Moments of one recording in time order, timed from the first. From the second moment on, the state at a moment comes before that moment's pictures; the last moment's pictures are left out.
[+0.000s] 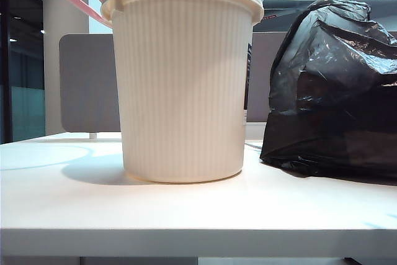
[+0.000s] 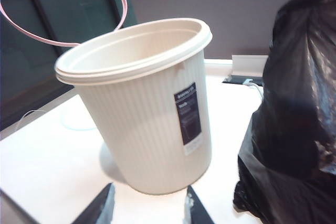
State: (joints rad) left arm -0.94 0.30 0.53 -0.34 0.13 0.04; right arm -0.08 0.17 0.49 -0.33 -0.70 0.24
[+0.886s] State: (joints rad) left arm -0.94 0.30 0.28 -0.06 0.11 -0.06; right arm -0.08 0.00 0.32 -0.32 -0.37 0.26
